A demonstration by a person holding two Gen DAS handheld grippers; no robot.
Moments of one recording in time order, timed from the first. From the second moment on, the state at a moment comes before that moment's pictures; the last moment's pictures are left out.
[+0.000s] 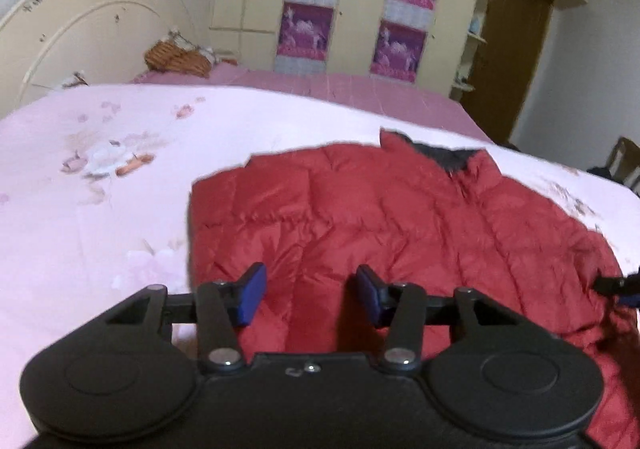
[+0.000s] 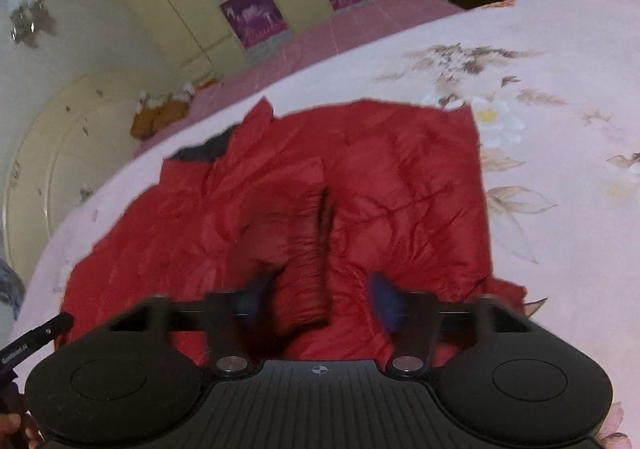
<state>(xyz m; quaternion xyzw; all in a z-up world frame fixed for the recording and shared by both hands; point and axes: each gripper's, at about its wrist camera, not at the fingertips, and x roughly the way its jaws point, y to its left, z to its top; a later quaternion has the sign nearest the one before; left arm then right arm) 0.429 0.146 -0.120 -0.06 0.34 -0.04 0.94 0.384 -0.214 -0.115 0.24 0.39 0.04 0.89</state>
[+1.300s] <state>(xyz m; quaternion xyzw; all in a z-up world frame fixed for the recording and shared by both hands) 0.457 0.140 -0.114 -0.04 0.34 -0.06 0.94 0.422 -0.159 -0.111 0.03 0.36 0.02 0.93</state>
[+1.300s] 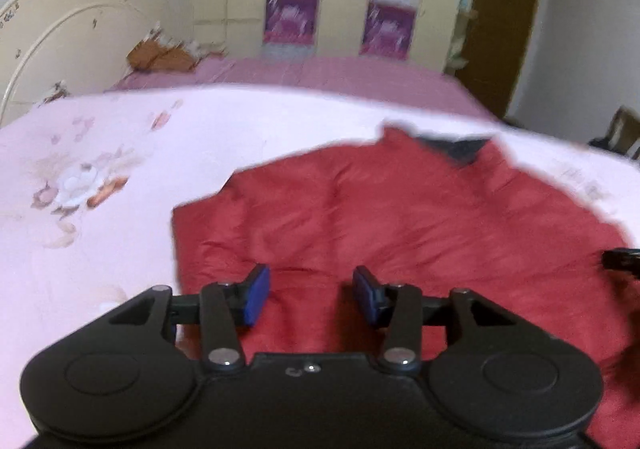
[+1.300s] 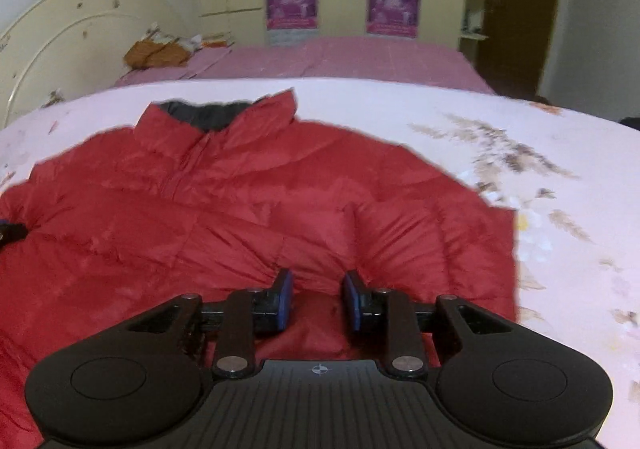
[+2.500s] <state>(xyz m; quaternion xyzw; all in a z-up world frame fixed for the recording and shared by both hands) 0.377 0.147 -0.115 0.01 0.35 -0.02 0.94 0.342 -0.157 -0.100 0.02 0.36 0.00 0.93</state>
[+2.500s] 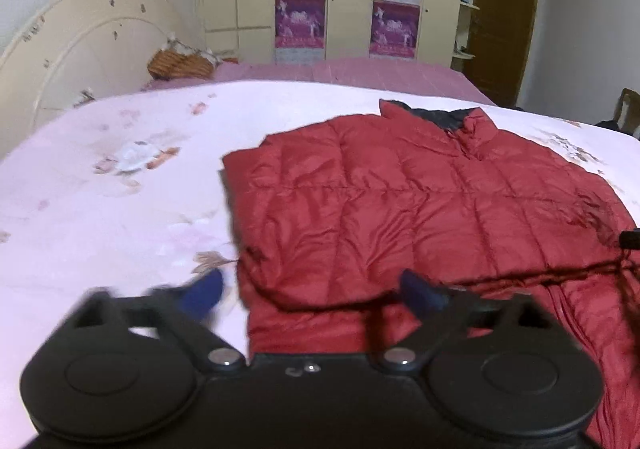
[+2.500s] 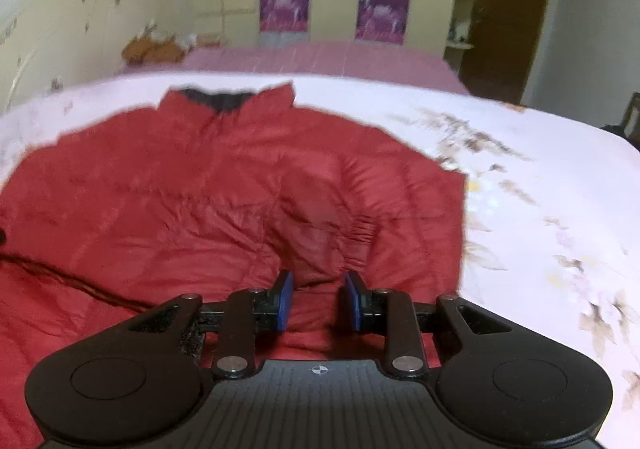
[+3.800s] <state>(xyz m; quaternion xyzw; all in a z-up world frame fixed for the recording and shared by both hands) 0.143 0.241 -0.138 -0.26 0.39 -0.07 0.88 0.049 -0.302 -0.125 0.38 0.39 0.08 0.83</state>
